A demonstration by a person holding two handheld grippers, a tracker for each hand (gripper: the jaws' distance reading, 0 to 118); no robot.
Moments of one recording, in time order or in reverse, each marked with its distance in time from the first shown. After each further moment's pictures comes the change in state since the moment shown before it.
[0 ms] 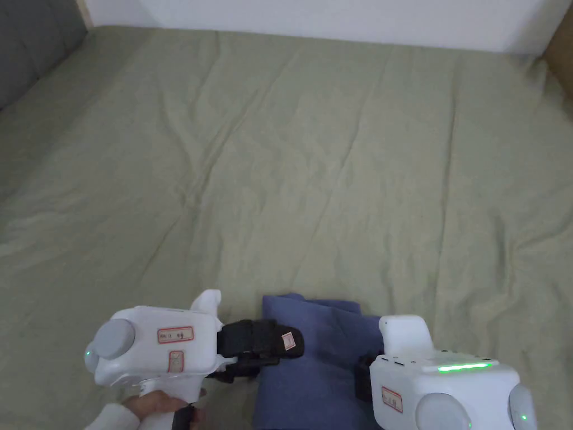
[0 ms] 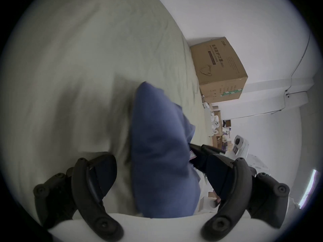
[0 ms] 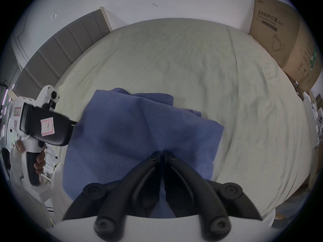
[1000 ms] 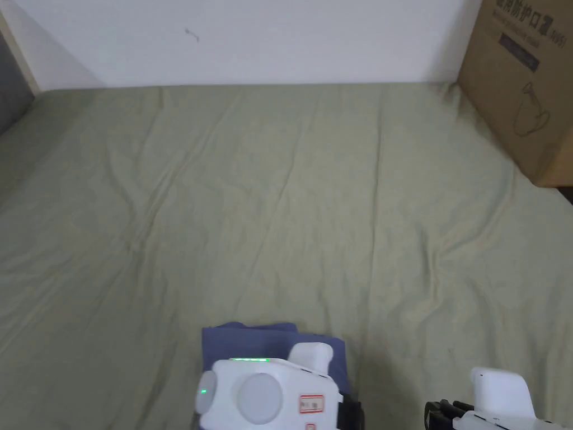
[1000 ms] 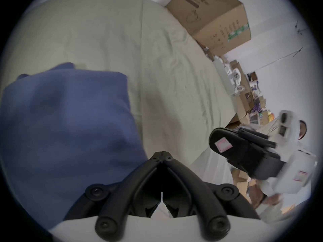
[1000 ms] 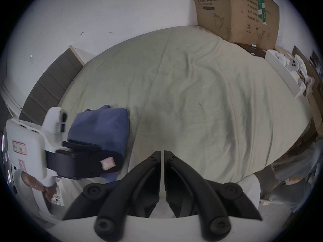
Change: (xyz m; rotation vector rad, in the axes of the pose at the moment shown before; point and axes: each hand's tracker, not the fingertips) left arm 0.169 -0.087 -0.120 -0.172 0.291 -0.344; right arm 0.116 -0.073 0.114 0.124 -0.078 -0.285
